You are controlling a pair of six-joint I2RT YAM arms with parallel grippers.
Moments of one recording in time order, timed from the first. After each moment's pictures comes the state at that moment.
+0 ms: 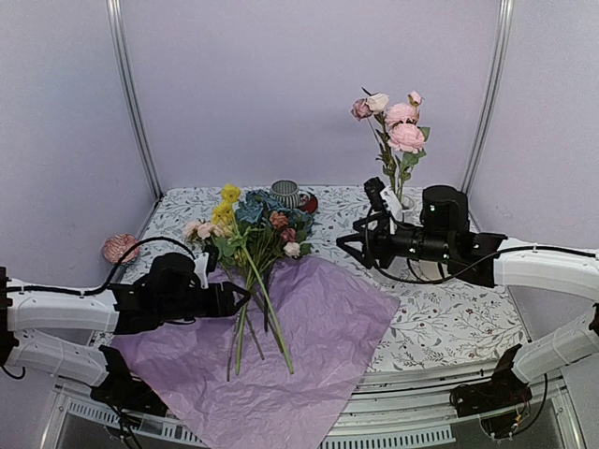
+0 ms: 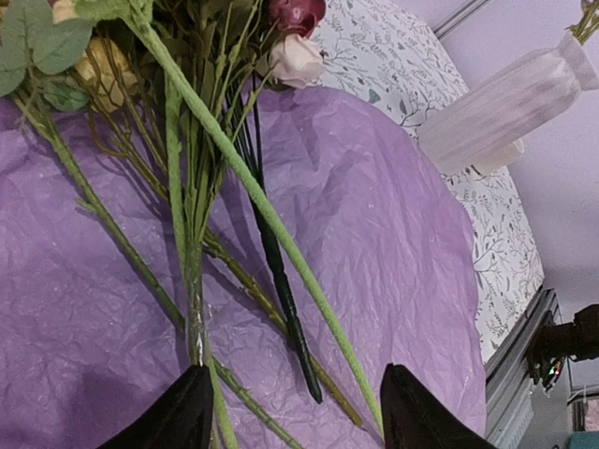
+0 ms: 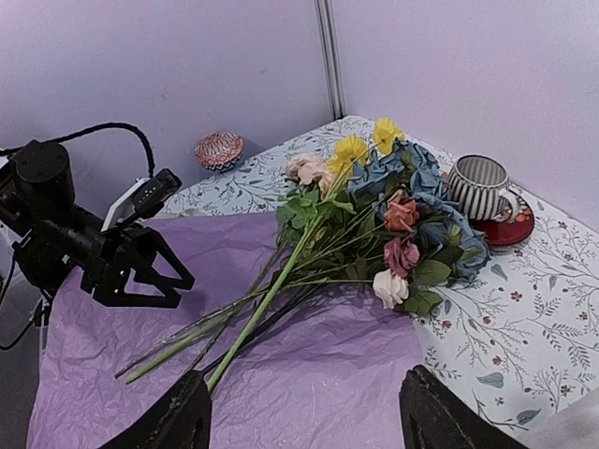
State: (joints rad) left arm -0.83 1.09 0.40 0.13 -0.05 -0.73; right arm 0.78 1.27 0.85 0.17 -0.26 0.10
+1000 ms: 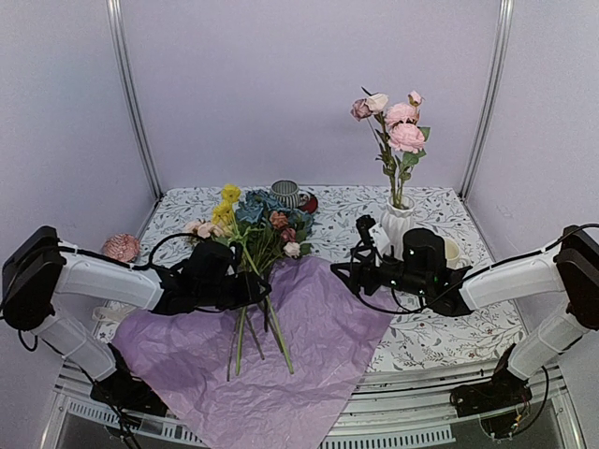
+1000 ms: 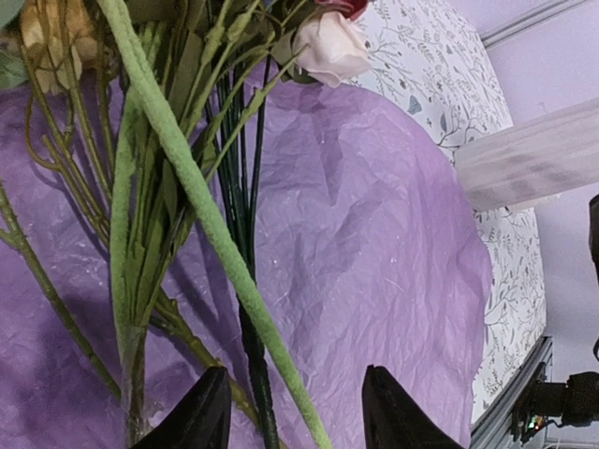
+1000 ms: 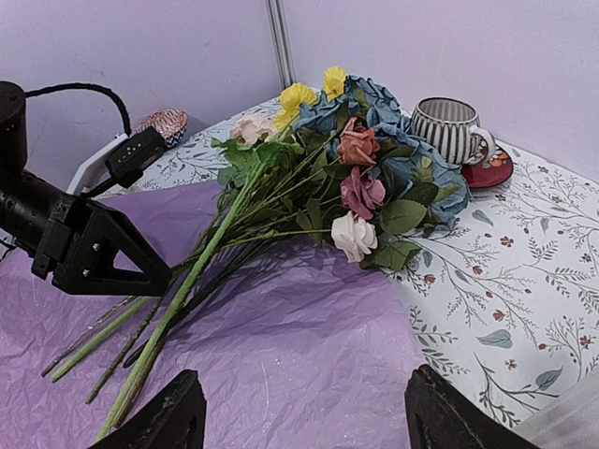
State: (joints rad) left arm -0.83 1.49 0.61 0.20 -0.05 -0.88; right arm 0.82 1.51 0.62 0.63 -0.09 0.13
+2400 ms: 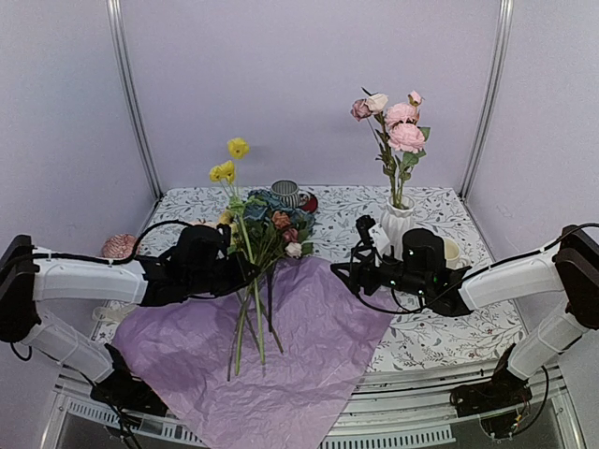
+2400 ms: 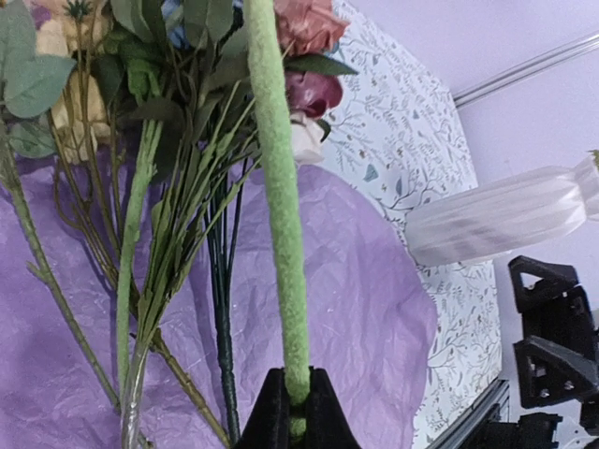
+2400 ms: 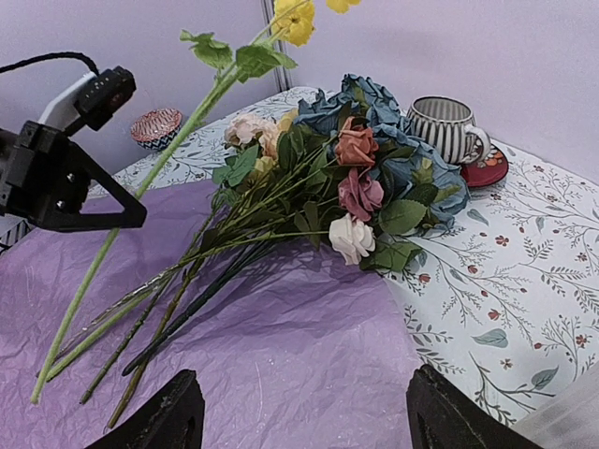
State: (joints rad) left arm -0.81 1.39 0.67 0.13 -0.11 -0.96; right arm 0.82 1.51 0.62 0.63 -0.08 0.12
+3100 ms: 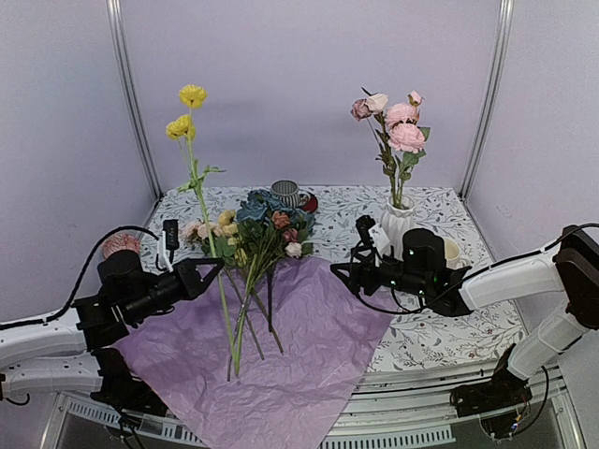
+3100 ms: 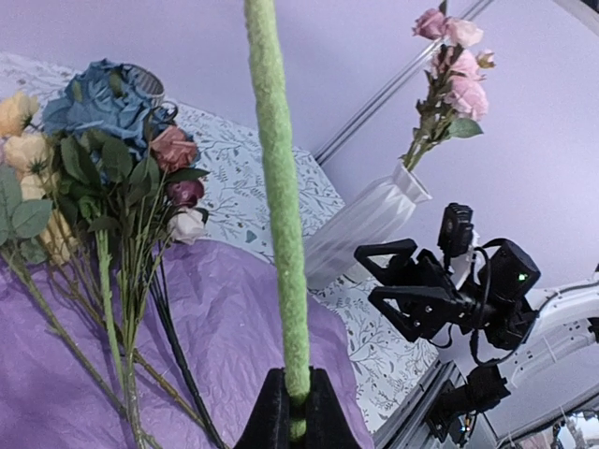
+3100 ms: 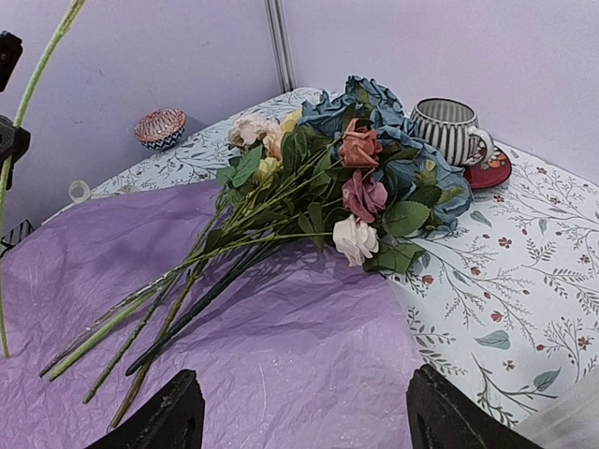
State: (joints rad) left arm -0.81 0.74 0.33 0.28 -0.07 -0.75; right arm 0.82 1.51 0.62 0.63 -0.08 0.12
